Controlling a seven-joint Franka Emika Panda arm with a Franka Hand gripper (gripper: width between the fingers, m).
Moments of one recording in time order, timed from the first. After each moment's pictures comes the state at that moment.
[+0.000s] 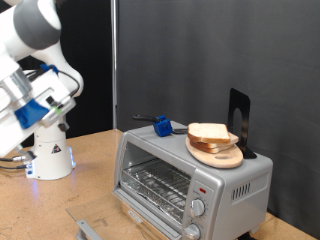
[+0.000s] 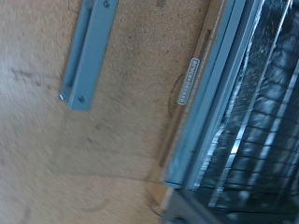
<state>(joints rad) -0.15 -0.13 -0.34 -2.23 0.50 1.97 -0.26</state>
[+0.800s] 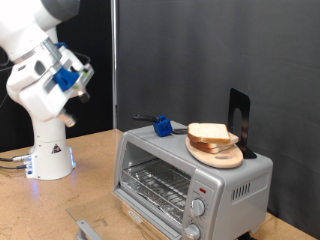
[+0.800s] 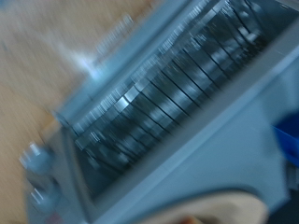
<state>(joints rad) -0.08 -0.27 -0.29 -2.24 0.57 1.88 -0.57</state>
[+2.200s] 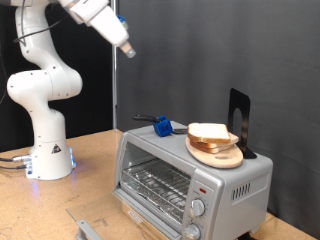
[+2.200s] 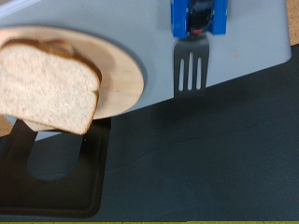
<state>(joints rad) 0.02 -0.50 -0.11 -2.26 0.65 1.90 -0.69</state>
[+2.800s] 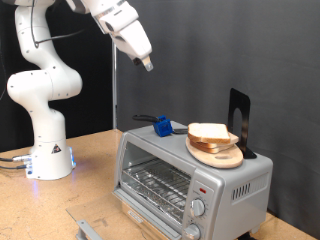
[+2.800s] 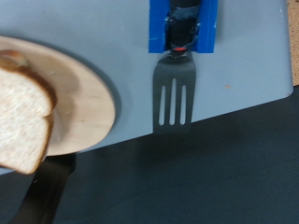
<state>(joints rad) 0.02 -0.51 0.01 -2.35 0.58 1.98 -0.65</state>
